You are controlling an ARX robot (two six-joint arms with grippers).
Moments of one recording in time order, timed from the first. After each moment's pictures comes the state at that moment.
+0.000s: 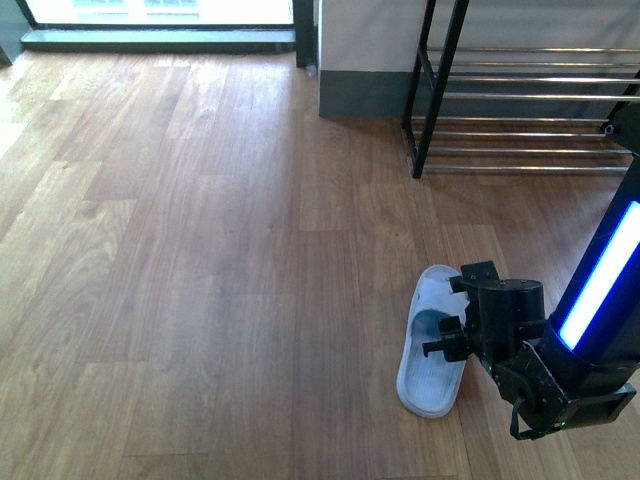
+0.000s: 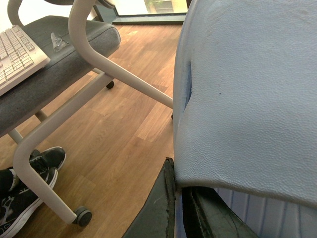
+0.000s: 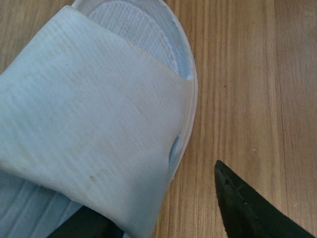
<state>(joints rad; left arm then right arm) -0.14 0.43 0.34 -0.30 -0.68 0.01 0.17 3.05 1.33 0.98 0.30 -0.10</state>
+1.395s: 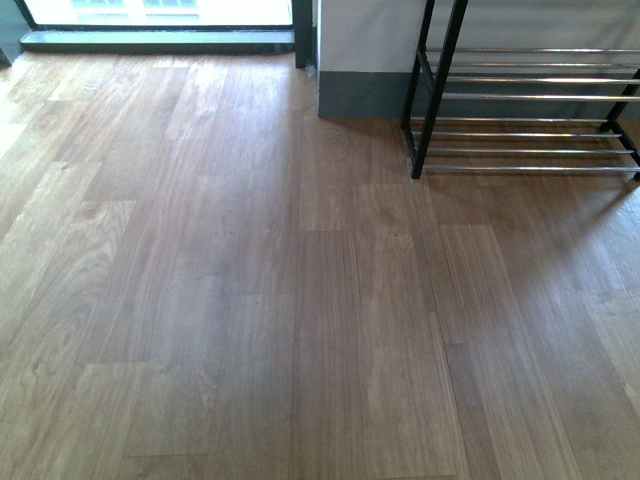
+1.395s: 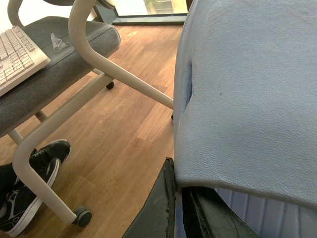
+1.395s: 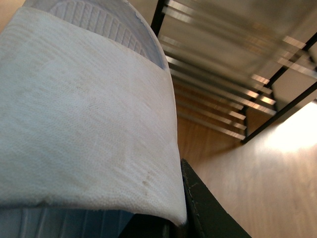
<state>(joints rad) -0.14 0.43 0.34 -0.30 -0.68 0.01 -0.10 0.88 0.28 0.36 -0.16 -0.41</state>
